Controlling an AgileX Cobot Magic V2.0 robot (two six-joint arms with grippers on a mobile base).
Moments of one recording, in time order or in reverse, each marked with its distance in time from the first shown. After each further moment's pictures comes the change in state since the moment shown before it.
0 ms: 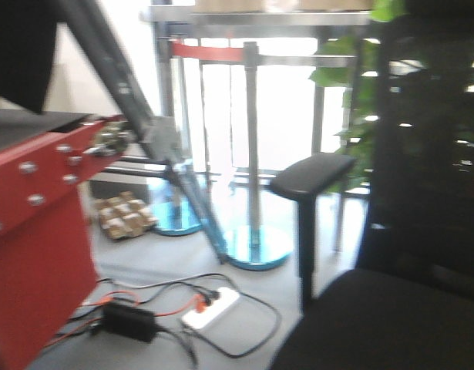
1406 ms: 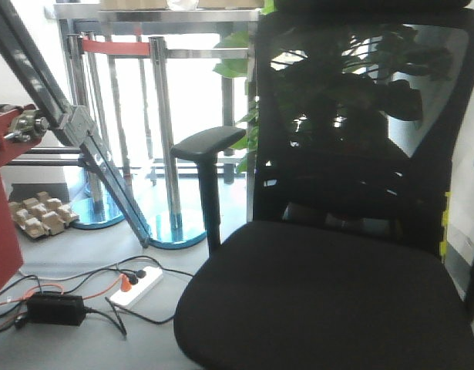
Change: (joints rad) left arm 0.000 0.000 0.000 0.000 0.000 0.000; right arm 0.000 0.000 0.000 0.000 0.000 0.000
